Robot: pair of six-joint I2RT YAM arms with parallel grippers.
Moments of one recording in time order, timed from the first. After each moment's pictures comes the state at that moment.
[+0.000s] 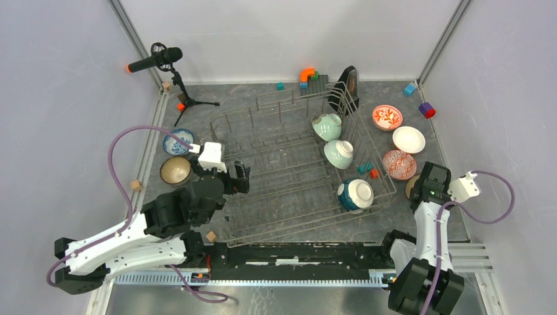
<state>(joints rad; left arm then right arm) -1.15 0.67 0.83 -0.60 -0.88 -0.48 -0.42 0.84 0.47 -0.59 0.67 0.72</state>
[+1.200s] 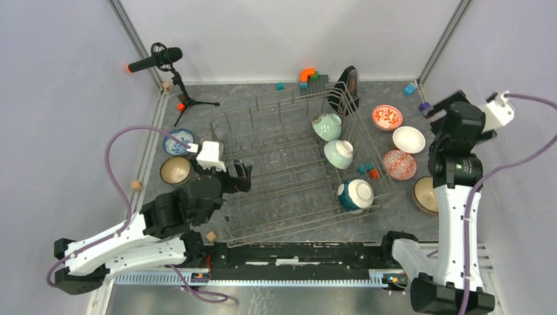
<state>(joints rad) -1.15 0.67 0.83 -0.56 -0.86 -0.48 -0.19 0.94 1.18 -0.61 0.55 0.61</state>
